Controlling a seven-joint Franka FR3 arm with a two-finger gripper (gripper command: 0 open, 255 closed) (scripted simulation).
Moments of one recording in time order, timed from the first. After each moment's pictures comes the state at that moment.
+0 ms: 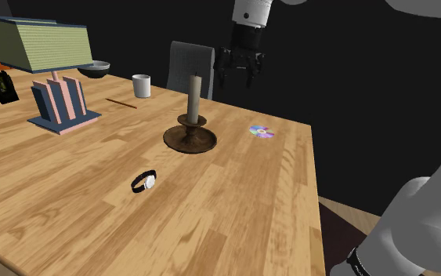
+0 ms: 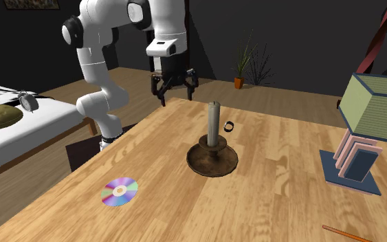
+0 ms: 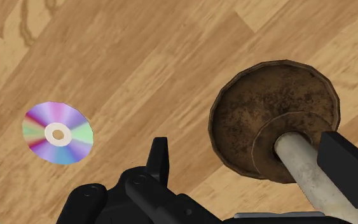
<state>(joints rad) 0.07 -0.14 0.17 -1.71 0.06 1.60 0.46</state>
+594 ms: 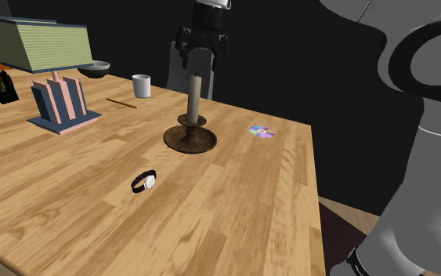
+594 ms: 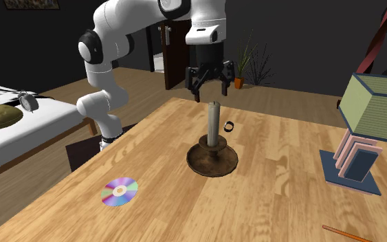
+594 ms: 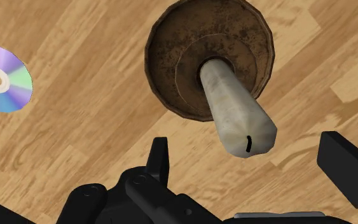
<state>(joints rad) 0.14 0.25 0.22 -1.15 -0.04 1.47 0.59</state>
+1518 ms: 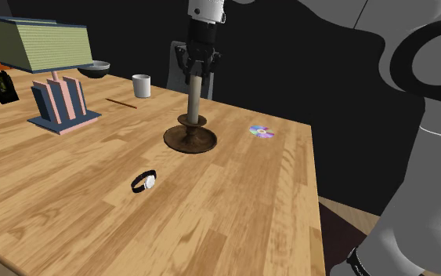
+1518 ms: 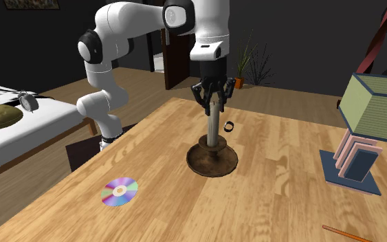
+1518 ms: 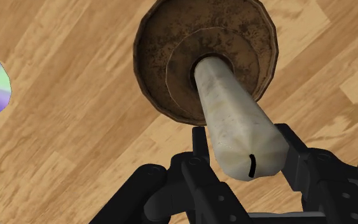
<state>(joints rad) 0.14 0.25 0.22 -1.26 -0.03 1.58 0.60</state>
